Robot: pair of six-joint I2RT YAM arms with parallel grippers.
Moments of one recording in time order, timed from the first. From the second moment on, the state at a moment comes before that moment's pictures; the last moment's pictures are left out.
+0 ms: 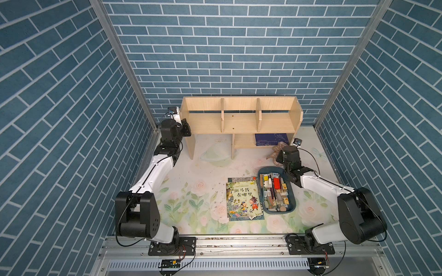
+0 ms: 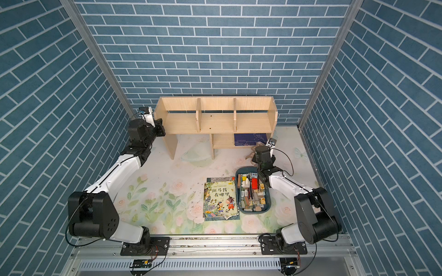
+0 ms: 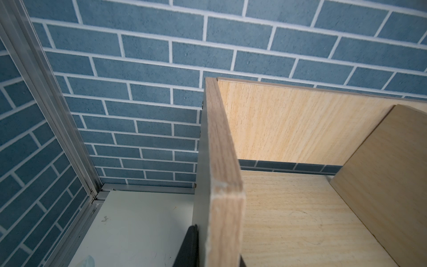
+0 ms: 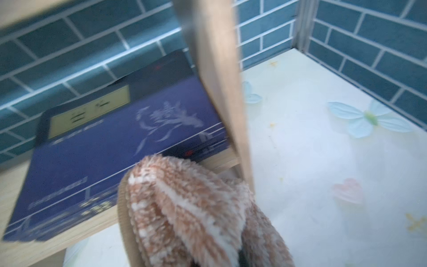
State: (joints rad) left arm -0.07 1.48 1.15 0.16 0.01 -0.14; right arm 0.36 1.43 0.75 0.16 0.44 0.53
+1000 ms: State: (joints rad) left arm -0.08 1.49 1.15 0.16 0.00 -0.14; right arm 0.74 1.60 1.19 0.08 0.37 0.49
